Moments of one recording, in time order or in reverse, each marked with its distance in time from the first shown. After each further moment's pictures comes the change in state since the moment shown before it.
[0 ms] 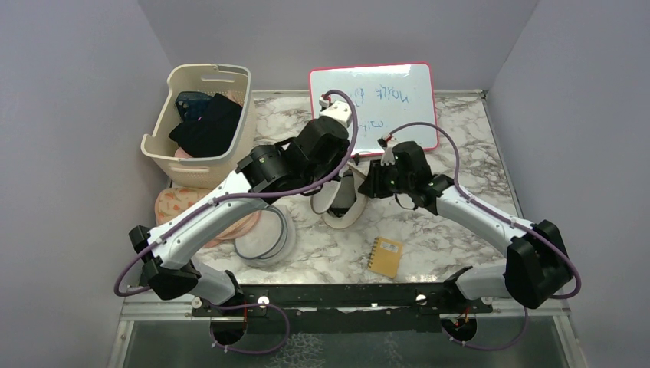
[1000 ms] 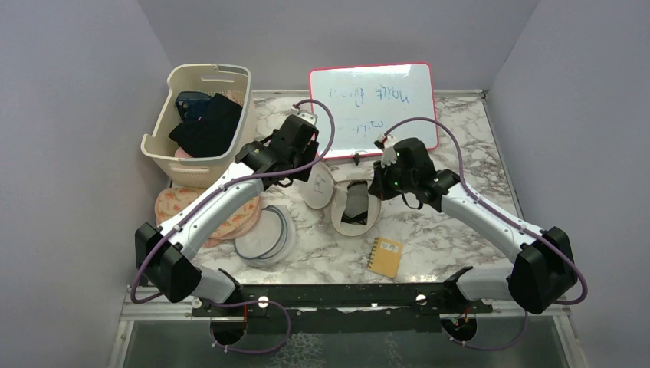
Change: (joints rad) left arm 0.333 -0.016 -0.346 0.085 0.050 0.181; right arm 0.003 -0.037 0.079 -0.194 0.048 -0.221
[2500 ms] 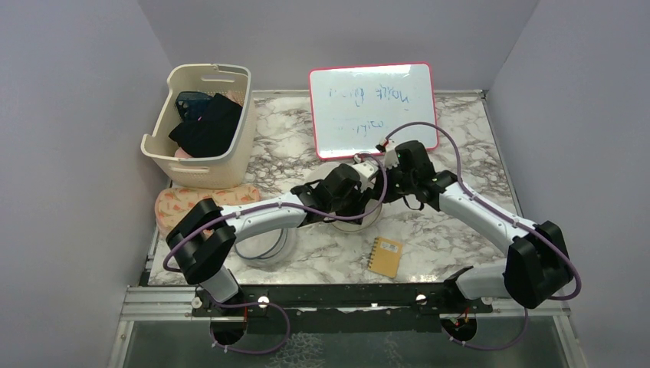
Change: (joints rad) left arm -0.277 0.167 -0.357 0.734 0.274 0.052; right arm -0.030 0.030 -0.037 0.026 -0.064 -0.008
